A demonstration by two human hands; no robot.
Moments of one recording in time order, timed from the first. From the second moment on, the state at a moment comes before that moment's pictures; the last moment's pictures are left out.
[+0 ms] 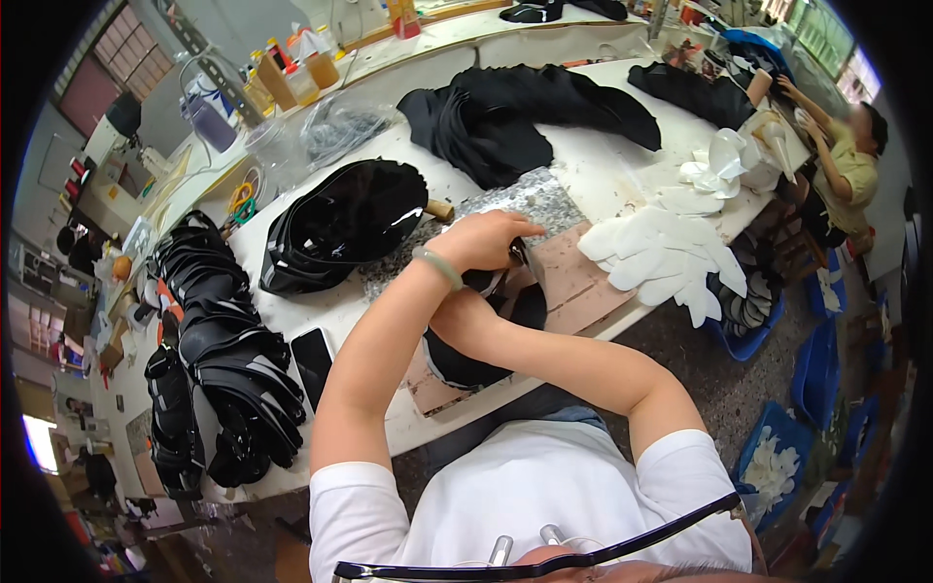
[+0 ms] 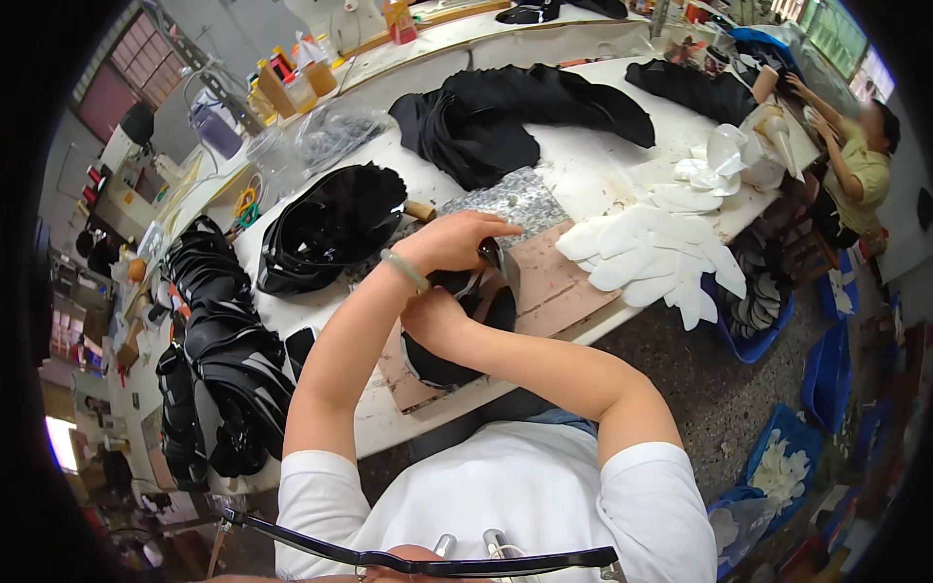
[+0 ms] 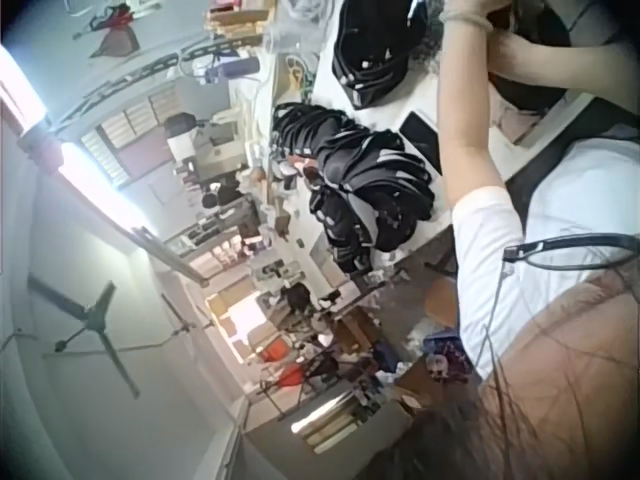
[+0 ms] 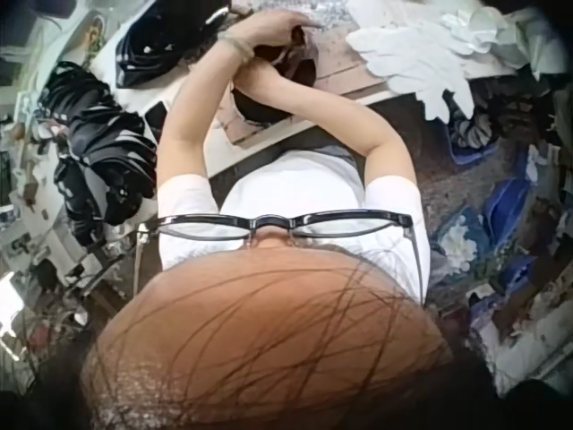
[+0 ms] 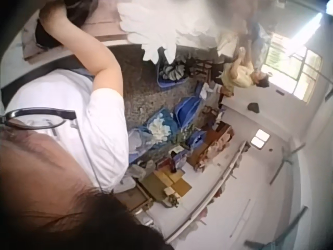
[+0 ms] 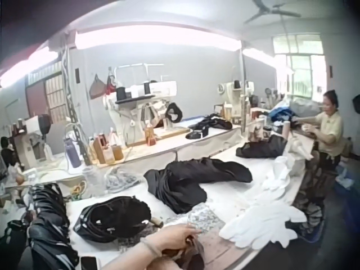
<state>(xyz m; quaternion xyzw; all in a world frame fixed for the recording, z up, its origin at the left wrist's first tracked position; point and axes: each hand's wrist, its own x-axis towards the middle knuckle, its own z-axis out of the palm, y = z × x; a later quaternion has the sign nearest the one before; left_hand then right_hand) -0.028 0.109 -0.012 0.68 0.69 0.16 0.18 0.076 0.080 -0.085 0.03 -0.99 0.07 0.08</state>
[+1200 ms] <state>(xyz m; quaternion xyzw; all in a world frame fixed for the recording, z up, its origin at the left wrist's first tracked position) 0.014 -0.061 -0.067 0.32 0.84 0.42 0.10 0.102 0.124 -0.080 0.07 -0.92 0.25 0.31</state>
